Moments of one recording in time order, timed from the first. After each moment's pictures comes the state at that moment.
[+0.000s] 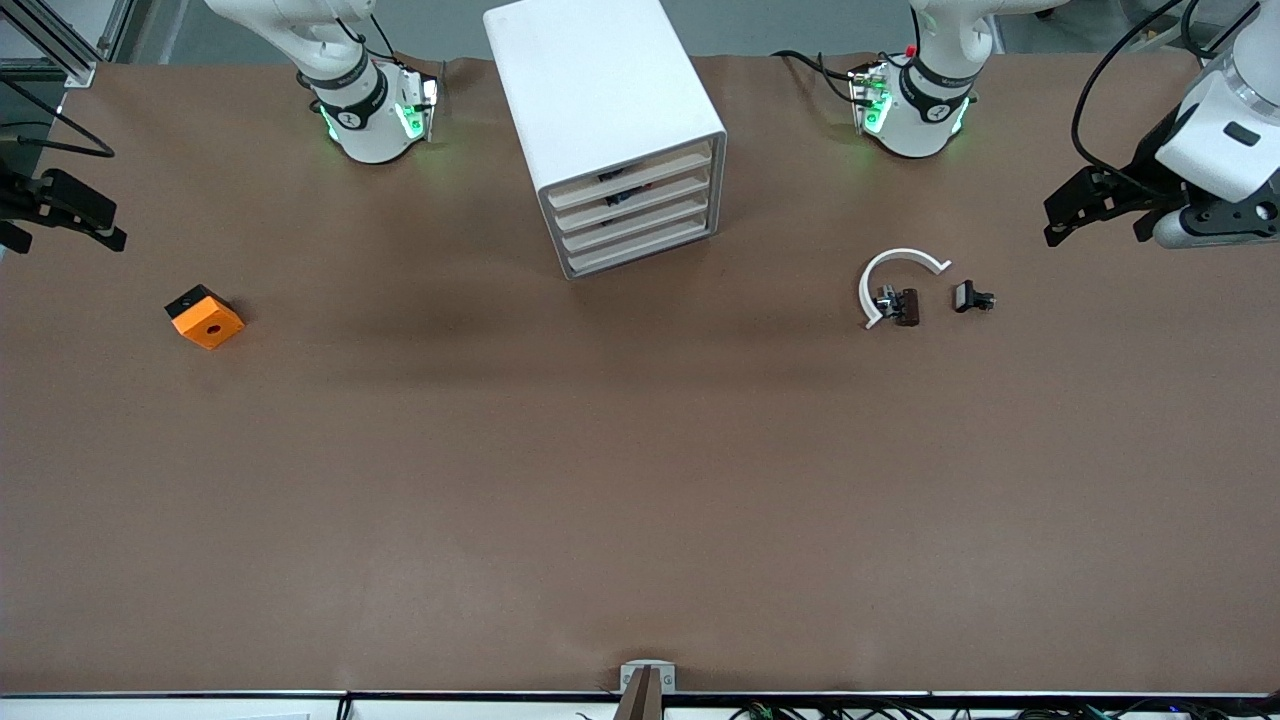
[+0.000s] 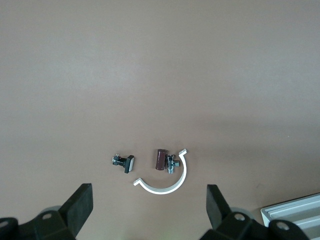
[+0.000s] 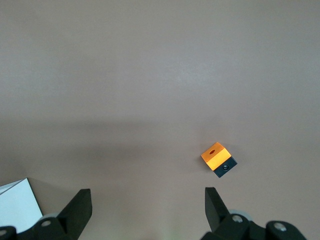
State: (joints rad) left arm 0.05 -0.13 -0.16 -1.71 -0.01 1.60 -0.16; right arm -0.03 -0.05 -0.02 -1.56 -0.02 1.50 -0.08
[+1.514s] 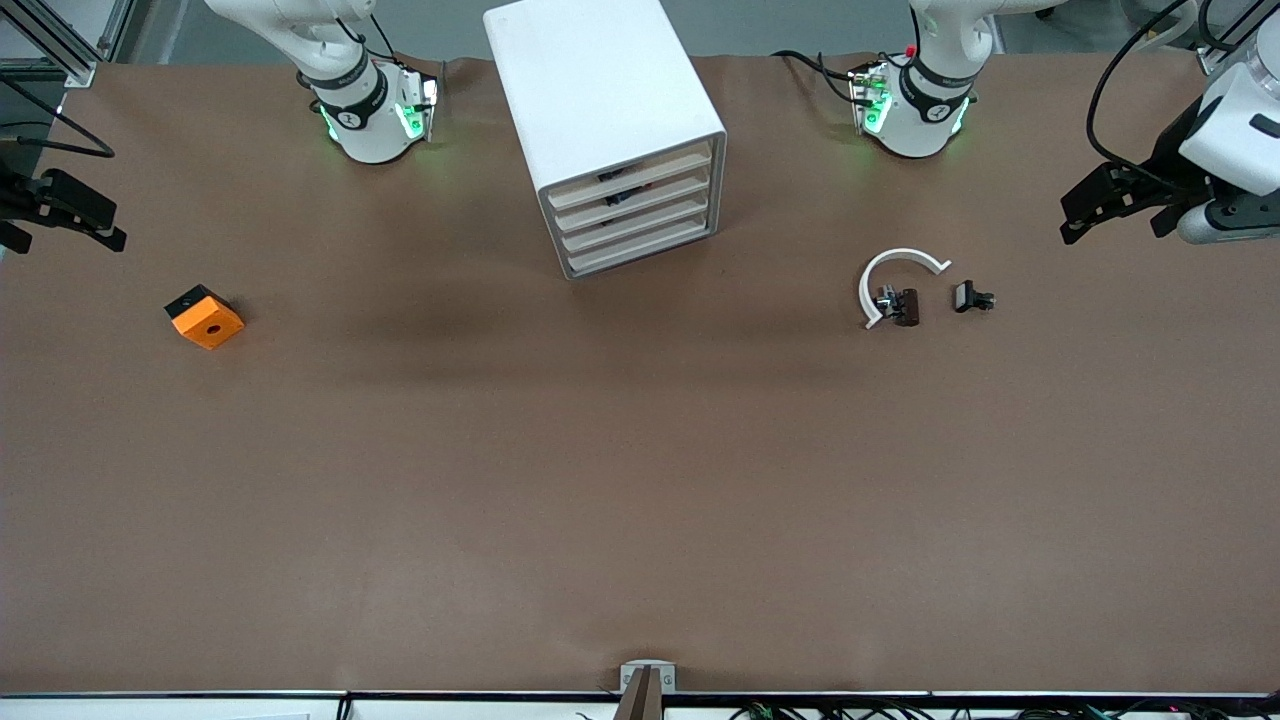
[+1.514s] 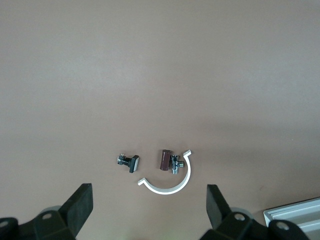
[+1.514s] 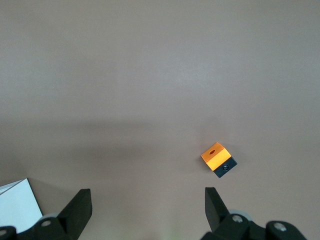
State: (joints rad) left arm 0.07 -0.13 -0.16 -1.69 0.00 1.59 -0.15; right arm -0.03 -0.05 -0.02 -1.56 -0.02 1.50 -0.08
